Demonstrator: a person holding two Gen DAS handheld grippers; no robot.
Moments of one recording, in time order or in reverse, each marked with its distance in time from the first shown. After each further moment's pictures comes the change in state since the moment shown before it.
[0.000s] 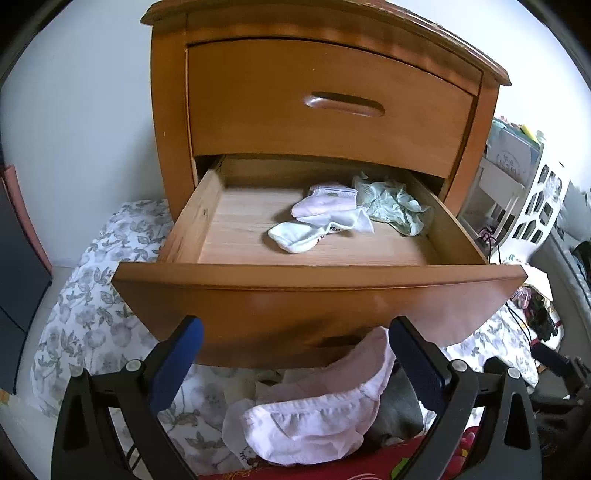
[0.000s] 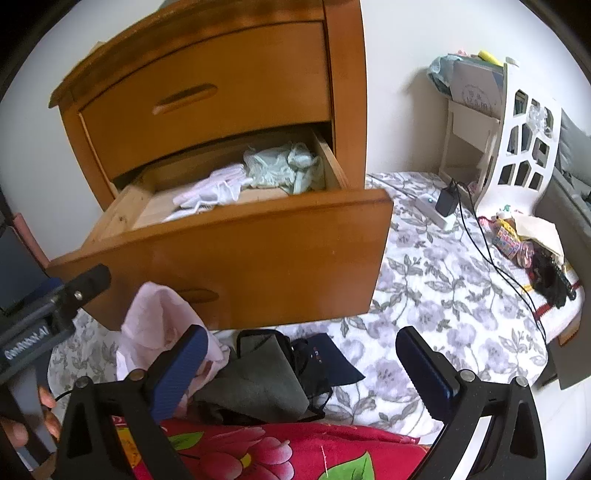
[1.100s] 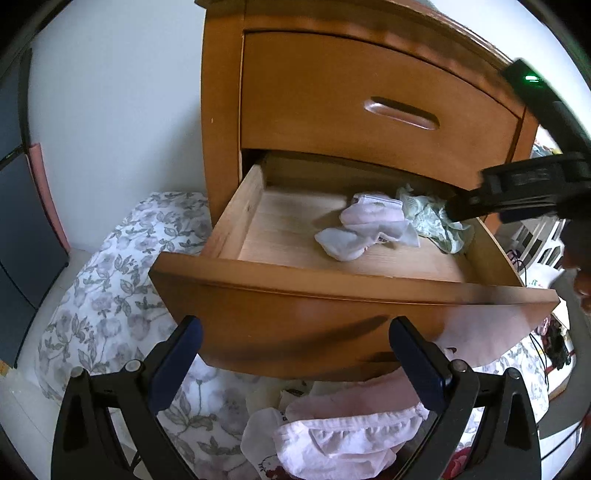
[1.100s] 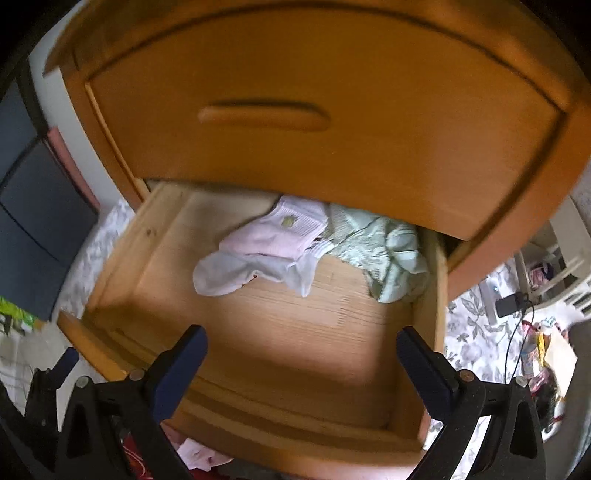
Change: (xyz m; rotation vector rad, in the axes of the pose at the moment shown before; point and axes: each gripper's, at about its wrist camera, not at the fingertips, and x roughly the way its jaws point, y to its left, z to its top) left arm 0.009 0.028 -0.002 -0.082 -0.040 0.088; right arm 0.083 0.087 0.162 -0.366 0.255 0.132
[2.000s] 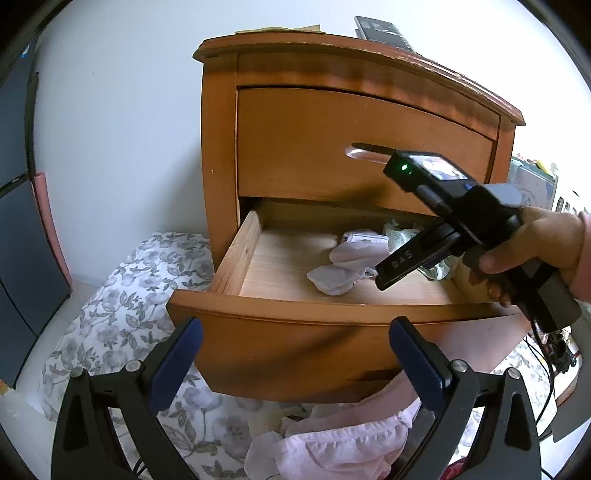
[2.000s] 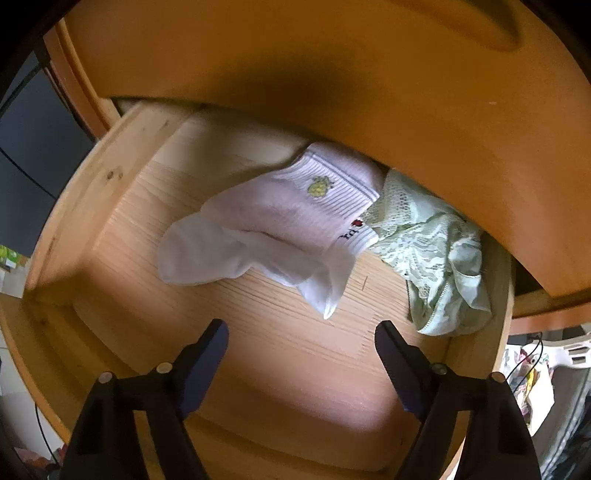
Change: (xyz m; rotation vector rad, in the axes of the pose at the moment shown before) left arm -0.028 -0.005 -0.002 0.030 -0.159 -0.004; right arm 0.095 0.030 0.022 -0.182 0.220 -0.031
